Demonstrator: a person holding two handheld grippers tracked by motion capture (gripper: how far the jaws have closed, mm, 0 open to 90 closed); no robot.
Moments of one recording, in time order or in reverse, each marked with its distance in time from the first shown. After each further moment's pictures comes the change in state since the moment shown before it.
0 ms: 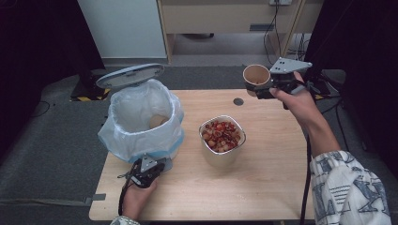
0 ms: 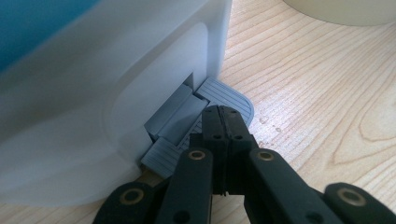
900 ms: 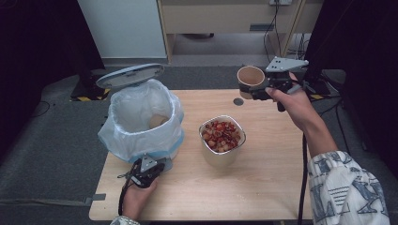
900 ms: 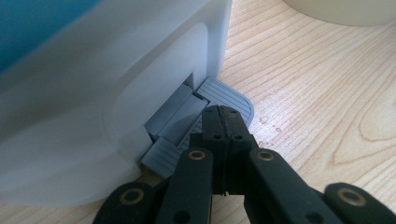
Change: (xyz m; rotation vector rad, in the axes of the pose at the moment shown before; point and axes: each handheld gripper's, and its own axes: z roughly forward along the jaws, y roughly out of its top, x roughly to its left) left arm 0.000 0.000 0.000 0.000 -0.001 0.000; right arm 0.010 0.009 0.005 -0.011 0.084 0.079
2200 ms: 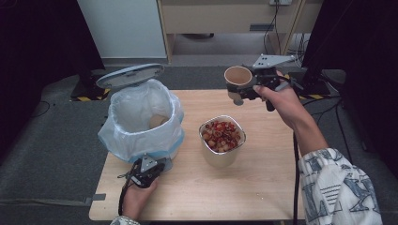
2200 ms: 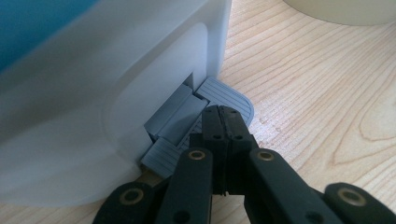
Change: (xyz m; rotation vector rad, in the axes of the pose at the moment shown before) left arm 0.000 0.000 0.000 0.001 0.002 0.002; right arm 0.020 0.021 0.022 0.020 0.072 0.038
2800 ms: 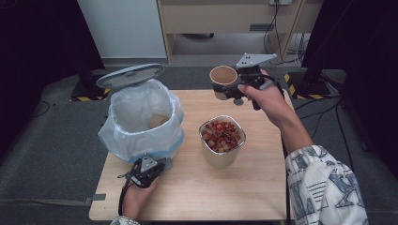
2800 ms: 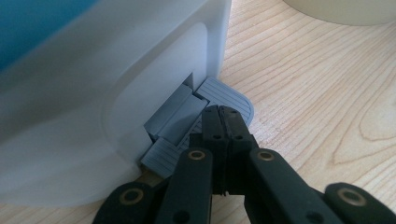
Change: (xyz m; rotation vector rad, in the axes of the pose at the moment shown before) left arm 0.000 0.000 0.000 0.001 0.000 0.001; right arm 0.019 0.015 0.030 -0.001 0.035 -0.010
